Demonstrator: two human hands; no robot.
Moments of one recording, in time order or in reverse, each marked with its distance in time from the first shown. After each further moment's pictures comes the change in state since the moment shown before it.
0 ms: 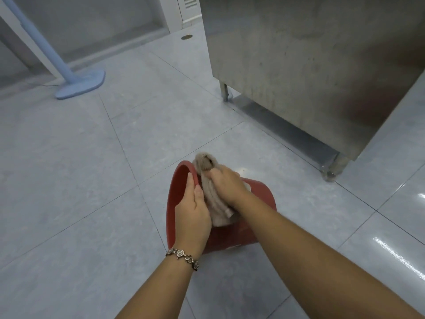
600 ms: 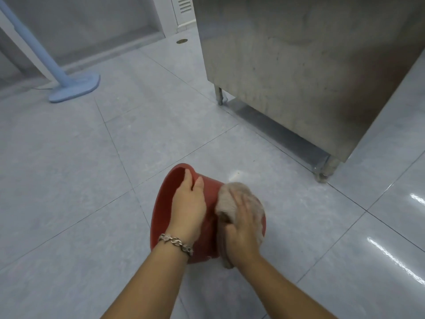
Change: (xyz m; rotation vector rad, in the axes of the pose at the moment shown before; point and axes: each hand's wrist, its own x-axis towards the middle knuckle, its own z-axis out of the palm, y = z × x) left_hand 0.021 0.021 0.001 -0.100 -0.103 -0.183; right_hand -0.087 0.060 0.033 0.081 0.350 -0.103
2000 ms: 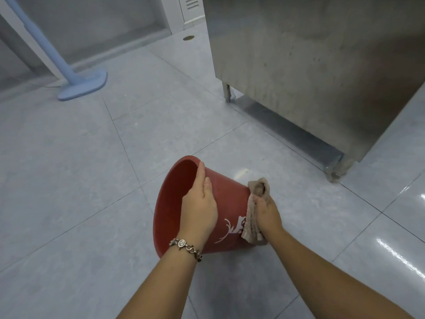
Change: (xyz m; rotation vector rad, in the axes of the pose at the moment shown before) left_hand -0.002 -0.011 -0.008 0.185 0.000 0.176; right_hand 0.062 0.040 -0.012 0.123 0.027 0.441
